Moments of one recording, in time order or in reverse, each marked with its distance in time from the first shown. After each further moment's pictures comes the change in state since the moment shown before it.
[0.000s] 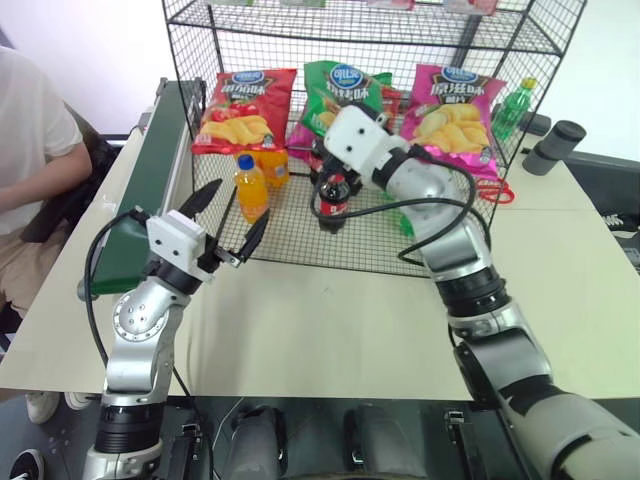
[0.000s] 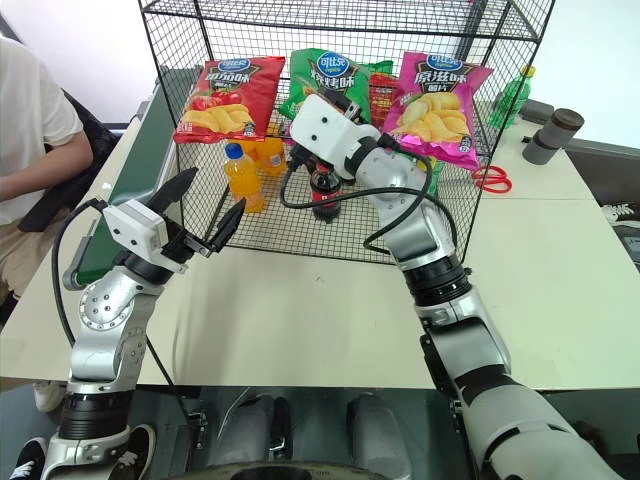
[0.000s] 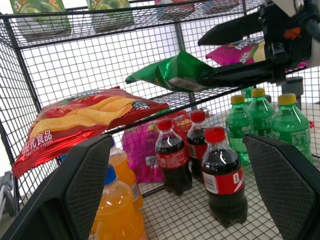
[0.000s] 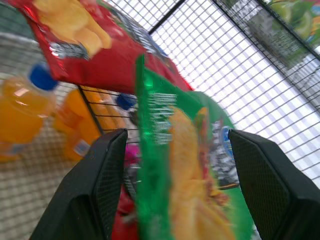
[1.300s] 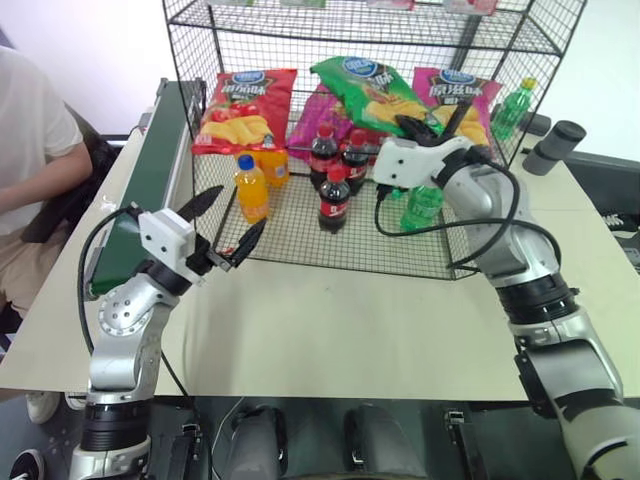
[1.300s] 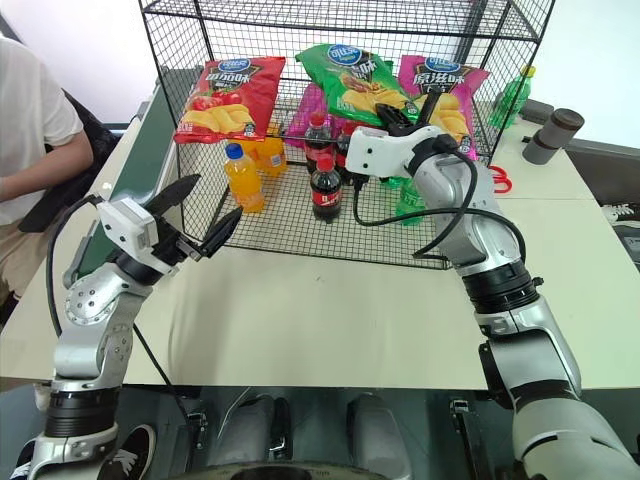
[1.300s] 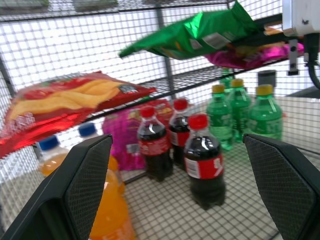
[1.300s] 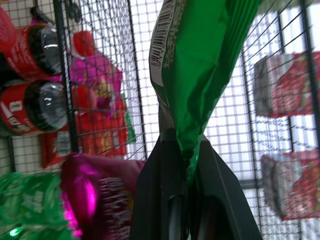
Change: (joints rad) left arm -0.006 0.030 0.042 0.009 -0.065 0.065 -0.087; right arm 0.080 -0.288 0.026 -0.024 -0.411 -0.139 -0.045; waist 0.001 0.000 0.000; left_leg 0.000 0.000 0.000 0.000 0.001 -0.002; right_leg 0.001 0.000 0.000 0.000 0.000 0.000
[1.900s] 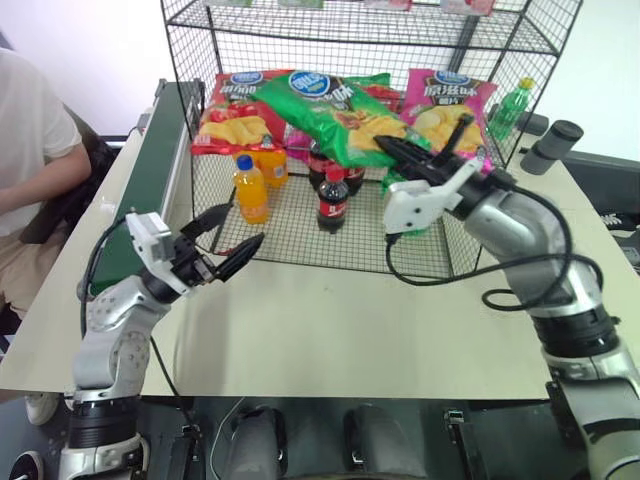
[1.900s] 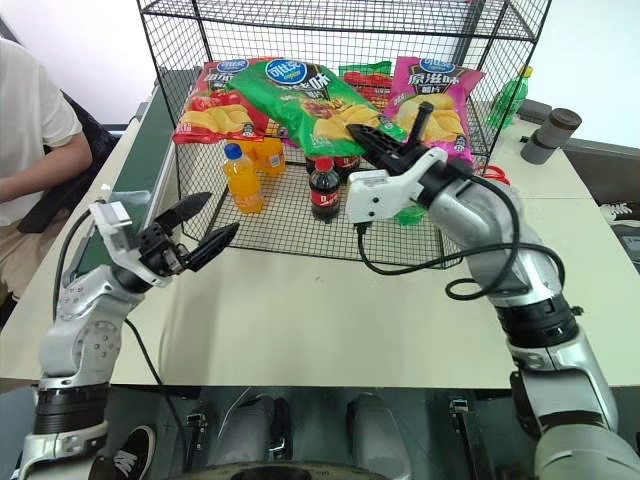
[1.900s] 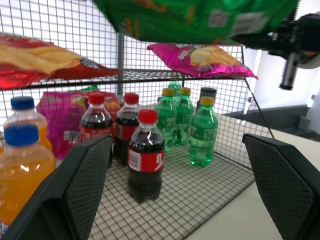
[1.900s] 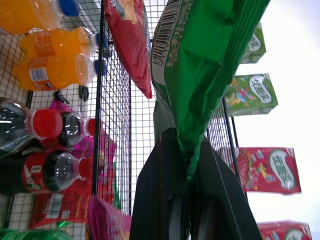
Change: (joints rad) left arm -0.008 0.044 0.046 0.043 -0.269 0.184 -0.243; right arm 0.131 -0.113 -0.046 -0.204 0.118 -0.362 0.023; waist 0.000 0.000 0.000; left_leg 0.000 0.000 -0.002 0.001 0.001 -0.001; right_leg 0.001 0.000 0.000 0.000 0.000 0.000
